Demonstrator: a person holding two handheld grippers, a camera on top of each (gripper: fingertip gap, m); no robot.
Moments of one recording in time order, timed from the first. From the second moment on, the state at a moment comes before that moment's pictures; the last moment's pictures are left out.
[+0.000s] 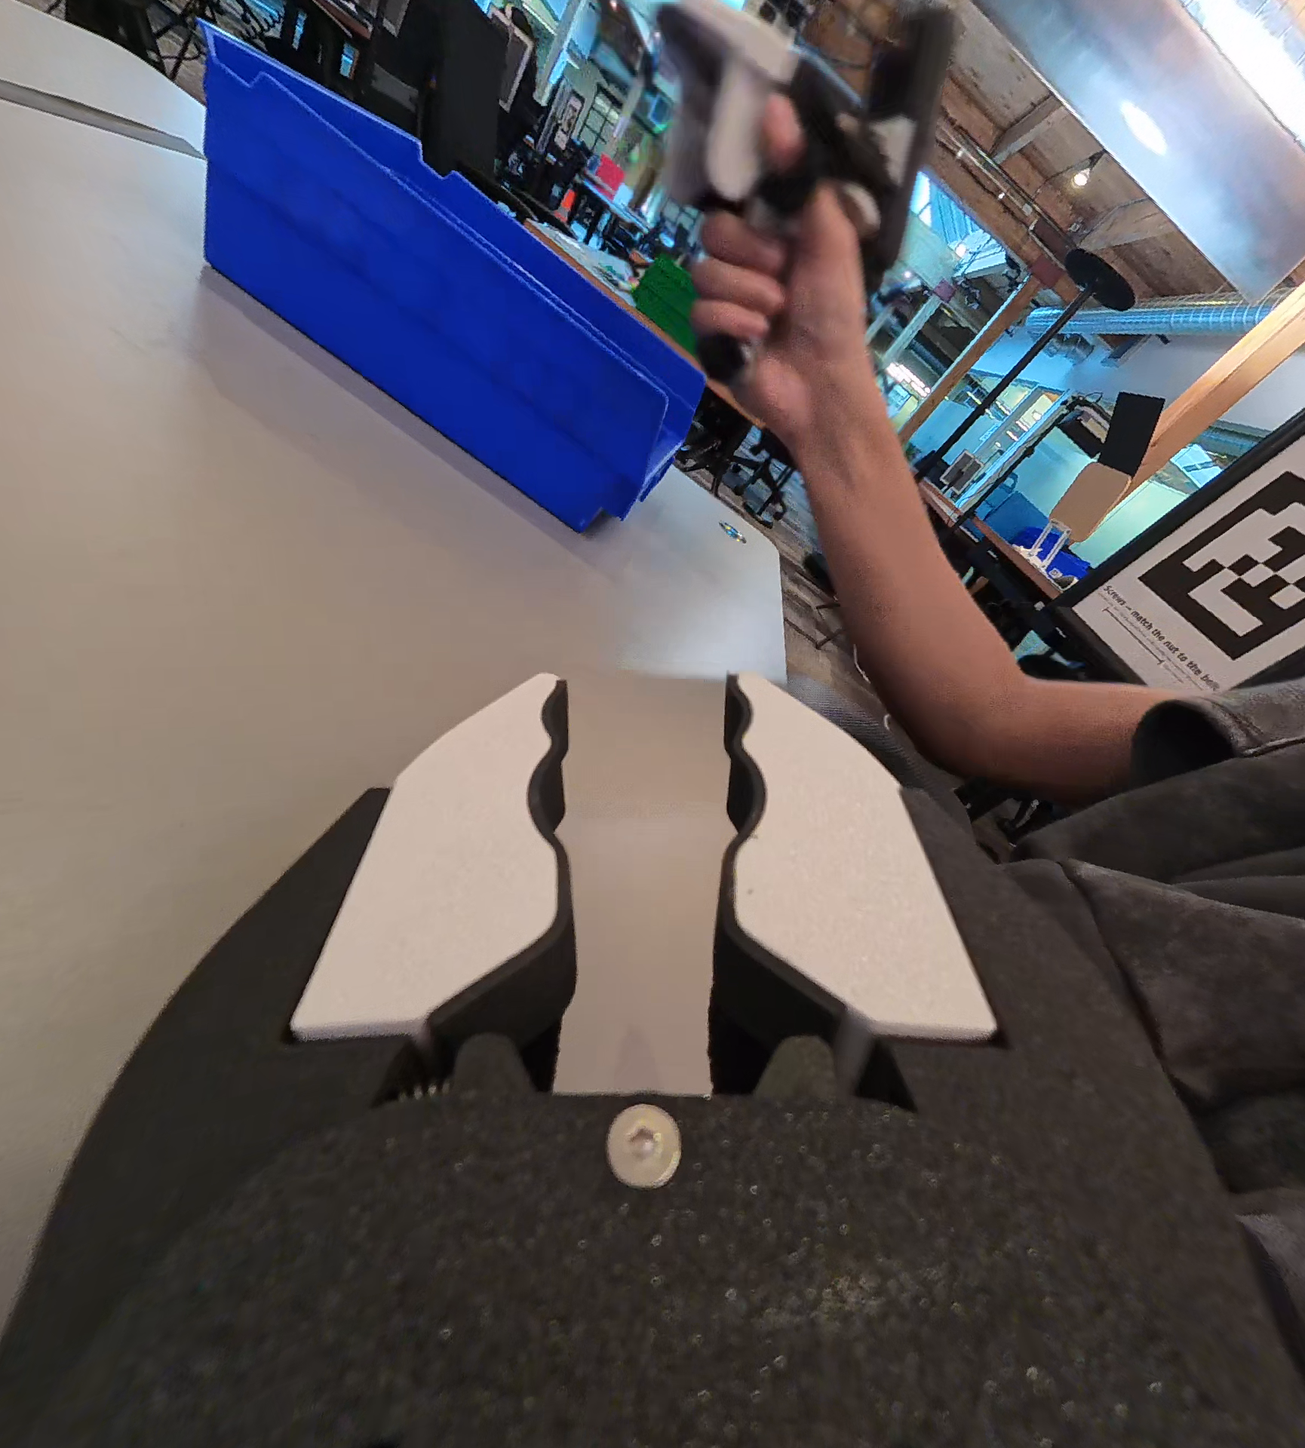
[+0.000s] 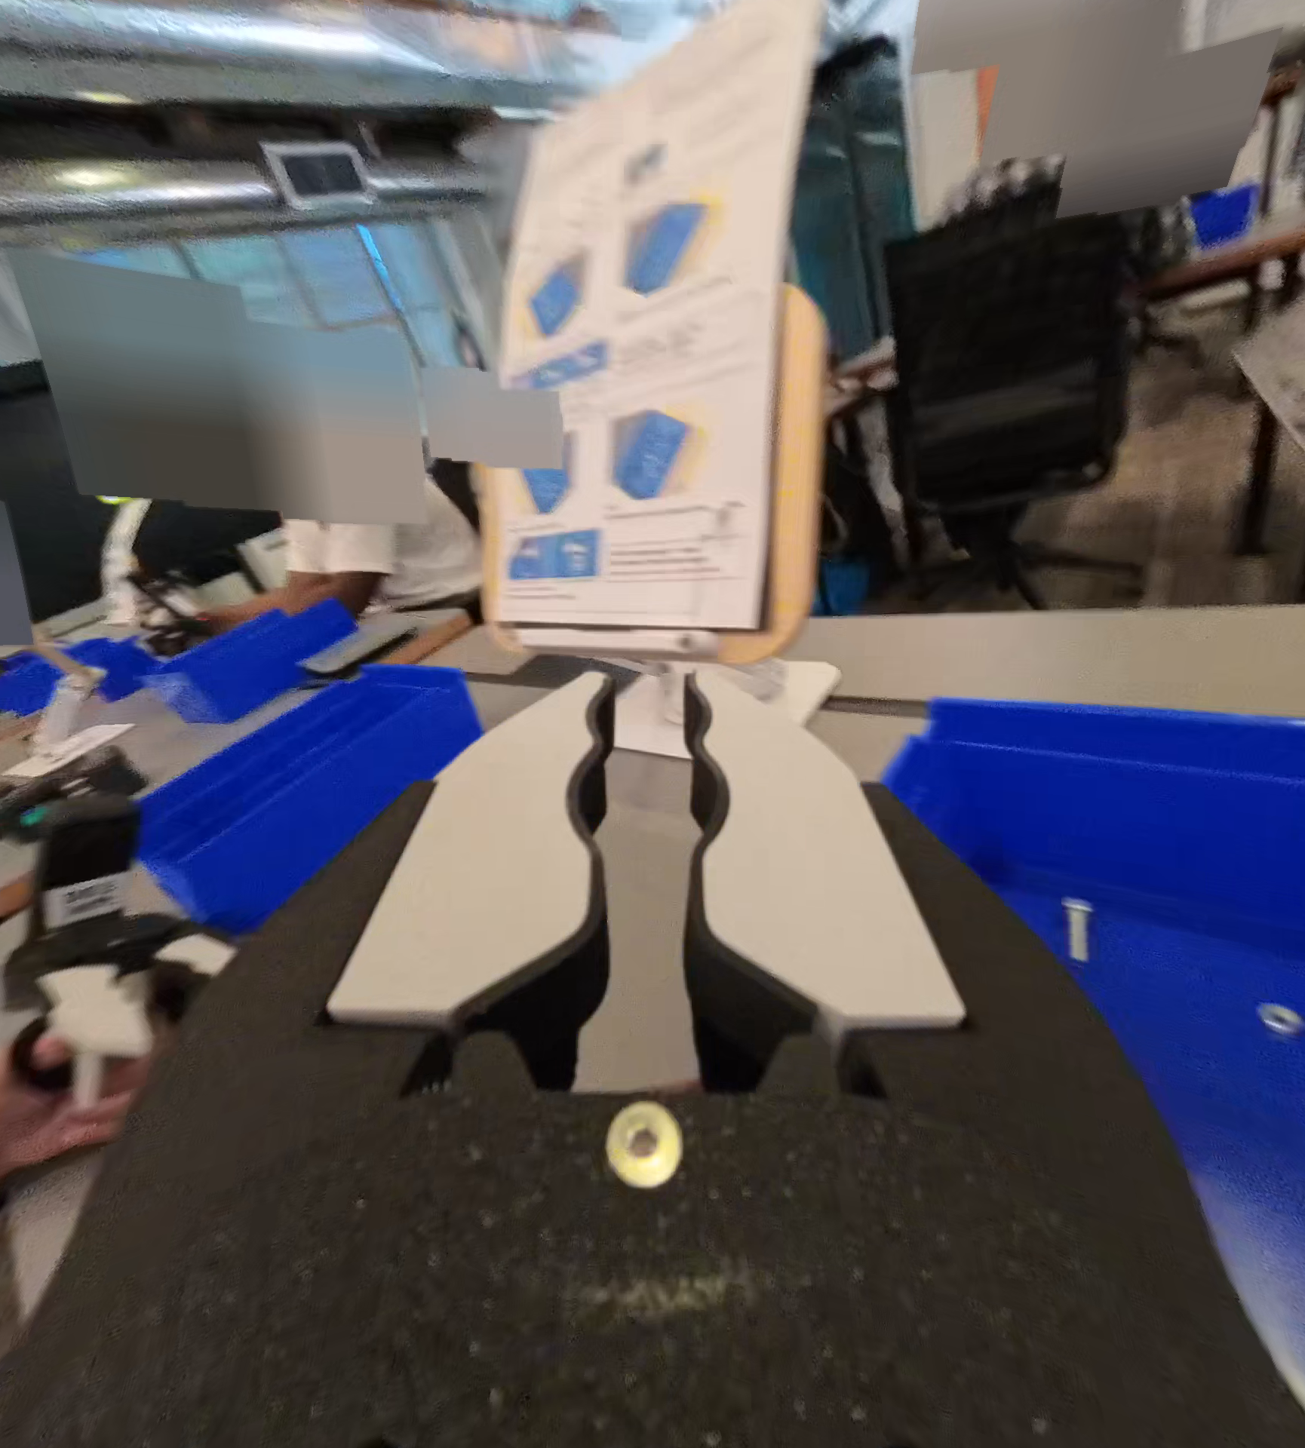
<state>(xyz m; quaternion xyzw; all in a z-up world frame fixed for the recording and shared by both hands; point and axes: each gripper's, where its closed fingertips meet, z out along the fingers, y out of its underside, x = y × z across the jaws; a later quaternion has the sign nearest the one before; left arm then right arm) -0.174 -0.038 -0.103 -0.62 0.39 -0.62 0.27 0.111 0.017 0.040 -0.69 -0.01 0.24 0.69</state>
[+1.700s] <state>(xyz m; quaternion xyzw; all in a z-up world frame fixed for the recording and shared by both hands) -0.418 0.284 -0.166 -0.96 0.24 -0.02 0.12 -0.078 -0.026 -0.080 -0.66 -0.23 0.24 0.67</state>
